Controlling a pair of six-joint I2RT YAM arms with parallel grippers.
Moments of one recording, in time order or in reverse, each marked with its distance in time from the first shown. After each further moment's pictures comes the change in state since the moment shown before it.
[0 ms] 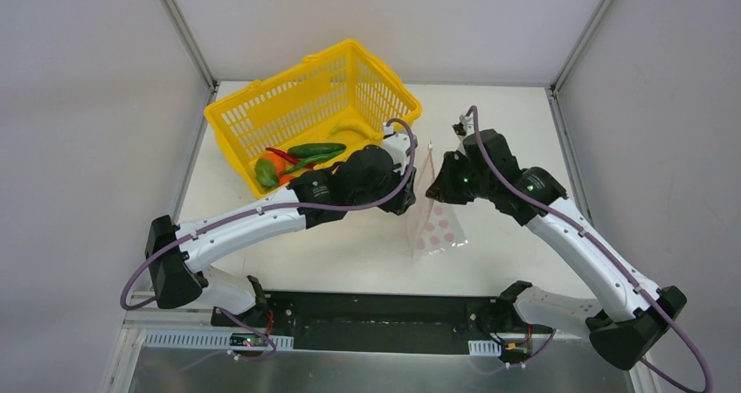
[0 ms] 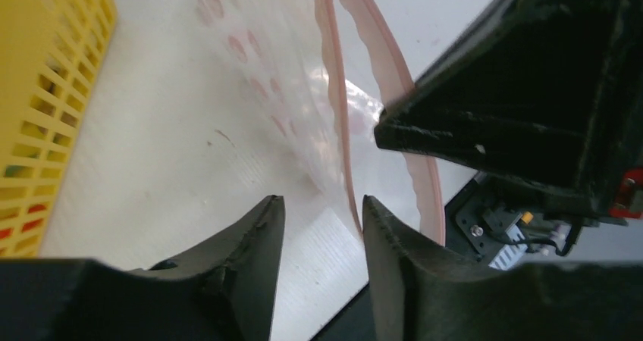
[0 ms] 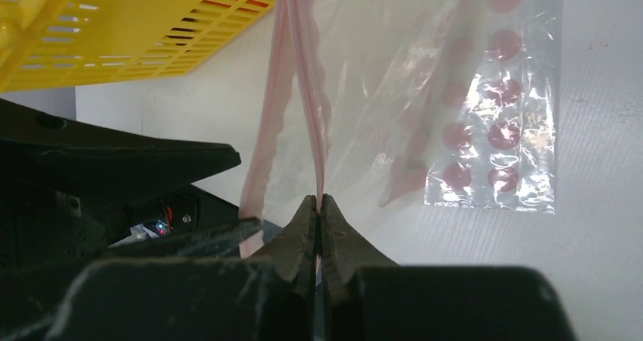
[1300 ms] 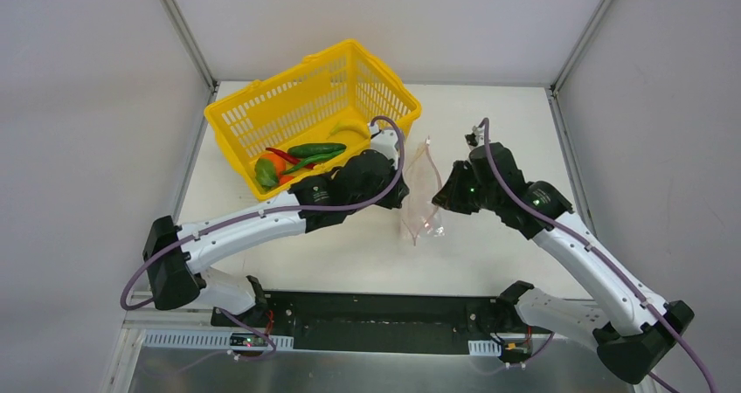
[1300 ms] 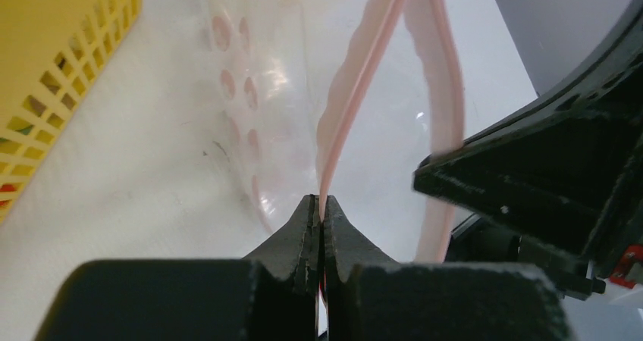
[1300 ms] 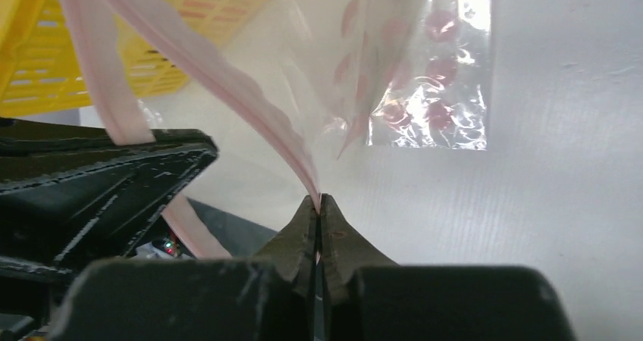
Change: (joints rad) left arm 0.000 0.006 -0.057 0.125 -0.115 -0.169; right arm 0.000 -0.105 -0.132 0.061 0.010 0.114
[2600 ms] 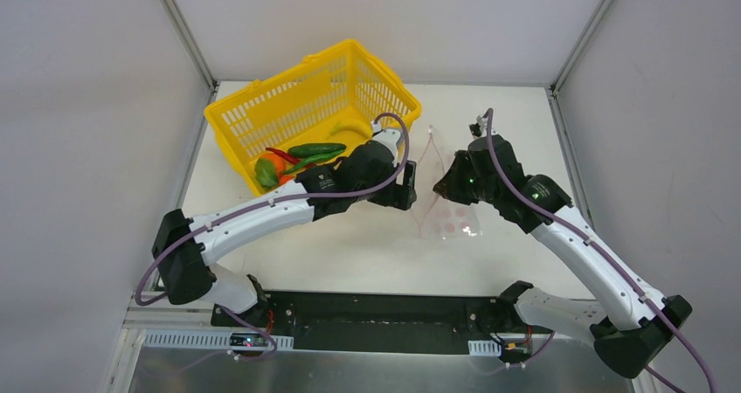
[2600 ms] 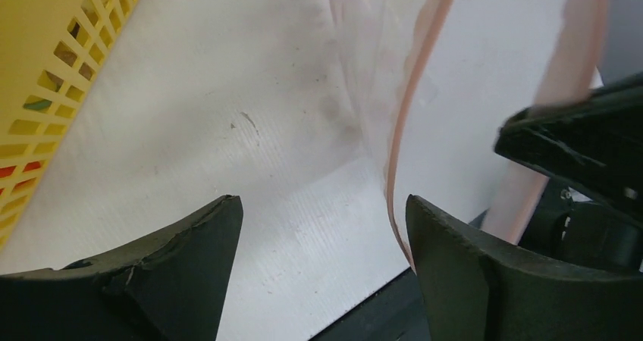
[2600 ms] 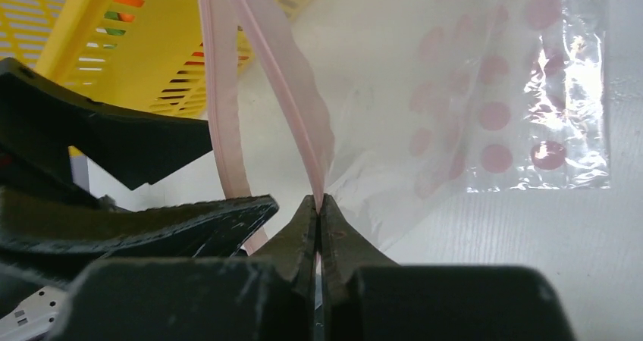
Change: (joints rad) left arm 0.072 0.068 0.032 -0.118 0.069 0.021; right arm -0.001 0.039 0.082 -0.033 0.126 0.005
